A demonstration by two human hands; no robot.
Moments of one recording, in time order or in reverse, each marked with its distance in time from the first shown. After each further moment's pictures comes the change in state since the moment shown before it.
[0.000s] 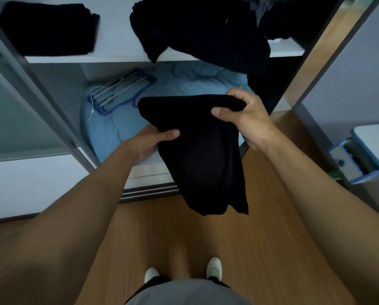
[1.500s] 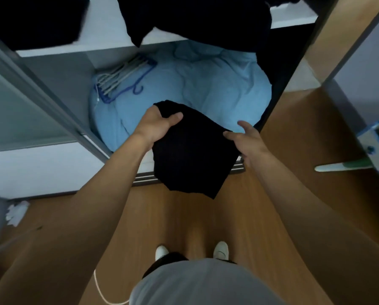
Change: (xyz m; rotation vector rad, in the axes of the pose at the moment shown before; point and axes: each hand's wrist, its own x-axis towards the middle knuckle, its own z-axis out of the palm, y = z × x) left_hand 0.030 0.012 0.085 0.334 0.421 -0.051; right_hand -0.023 0.114 -0.062 0.137 0.273 0.645
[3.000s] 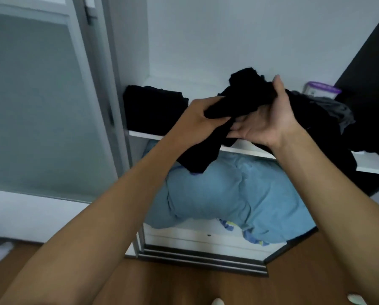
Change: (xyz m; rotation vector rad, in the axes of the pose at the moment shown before) left_hand 0.084 0.135 -0.261 -0.039 0.071 0.636; right_hand 0.027 -0.303 0.286 0.413 -0.736 -0.010
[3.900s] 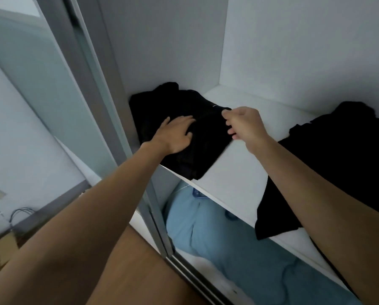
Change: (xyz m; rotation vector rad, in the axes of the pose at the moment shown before) left_hand 0.120 -0.172 -0.099 1.137 0.125 -0.653; right_hand 0.311 -0.016 -0.028 -0.982 -0.005 -0.227
